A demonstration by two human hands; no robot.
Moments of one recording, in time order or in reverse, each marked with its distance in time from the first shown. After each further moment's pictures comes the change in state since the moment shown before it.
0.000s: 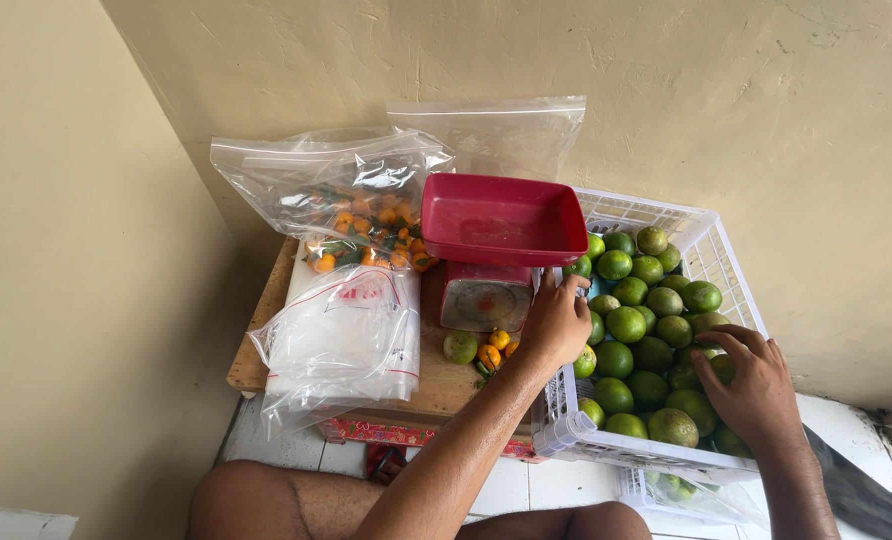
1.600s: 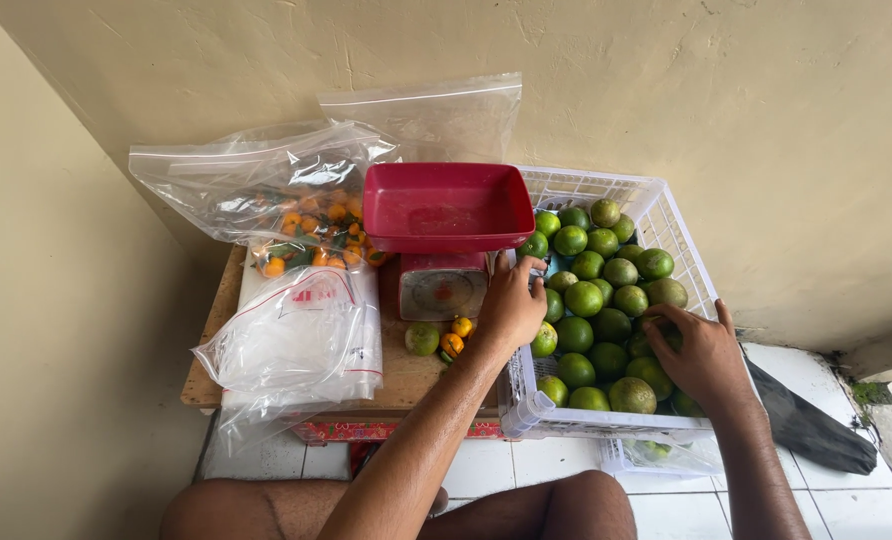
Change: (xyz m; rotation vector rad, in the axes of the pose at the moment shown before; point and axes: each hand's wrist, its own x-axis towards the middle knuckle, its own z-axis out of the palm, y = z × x) left_hand 0.000 0.005 -0.007 0.018 -0.082 -0.058; right_hand -0.003 -0.016 -0.012 -0.083 -0.083 -0.036
